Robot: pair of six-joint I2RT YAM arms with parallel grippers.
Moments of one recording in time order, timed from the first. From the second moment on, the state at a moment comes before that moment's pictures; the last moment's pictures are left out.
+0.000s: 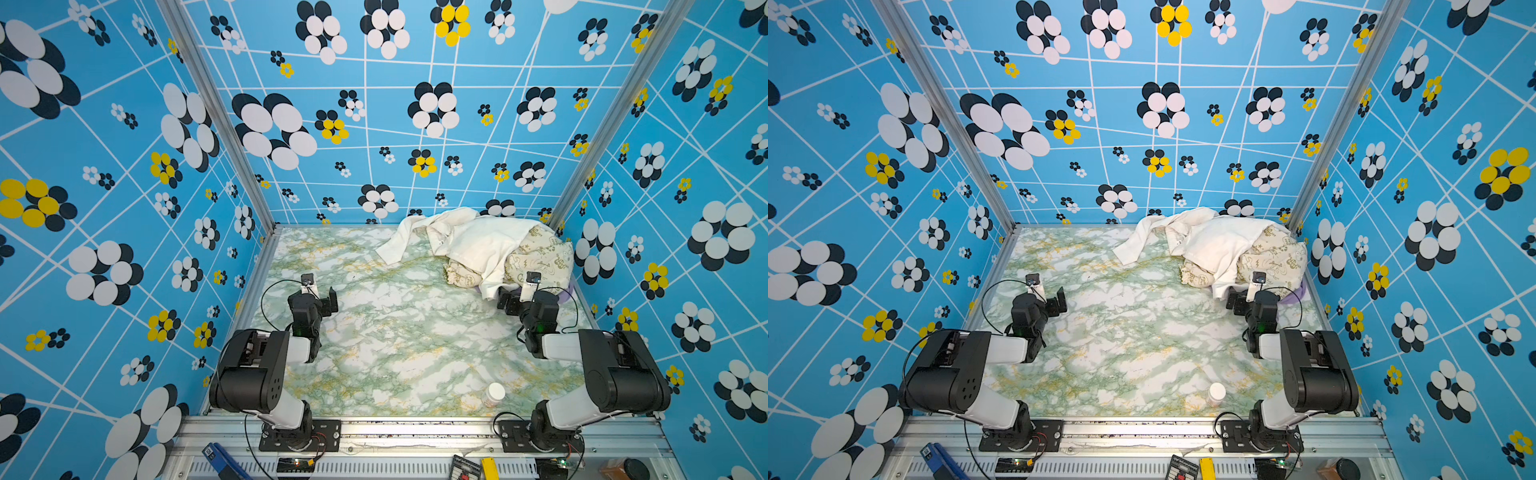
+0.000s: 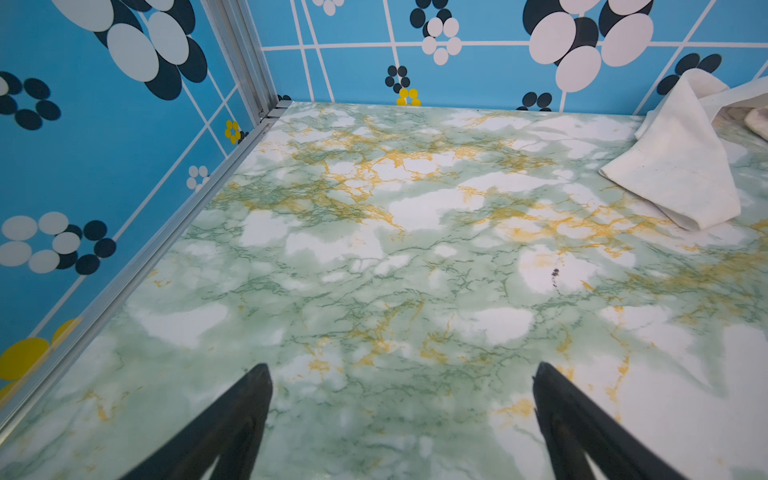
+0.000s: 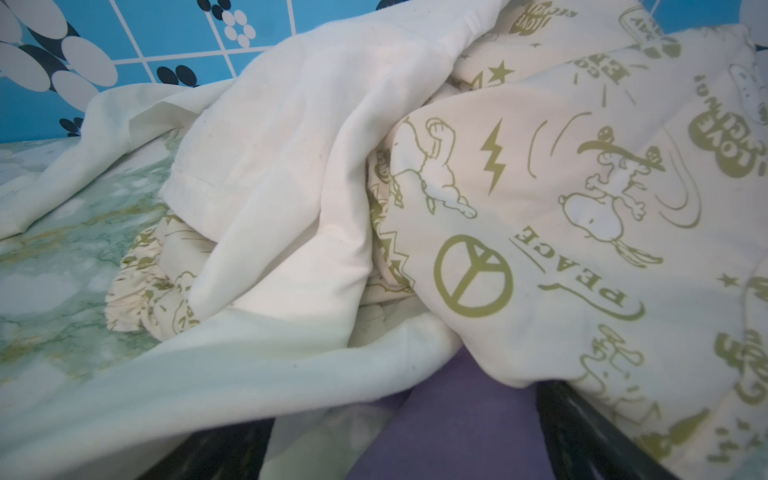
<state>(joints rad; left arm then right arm) -0.04 1.54 0.35 0.85 -0.14 -0.04 -0.04 1.54 0.38 0.78 0.02 0.04</state>
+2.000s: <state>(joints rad) -0.28 1.14 0.93 -0.35 0.26 -0.21 -0.23 1.18 0.64 -0.18 0.02 0.92</state>
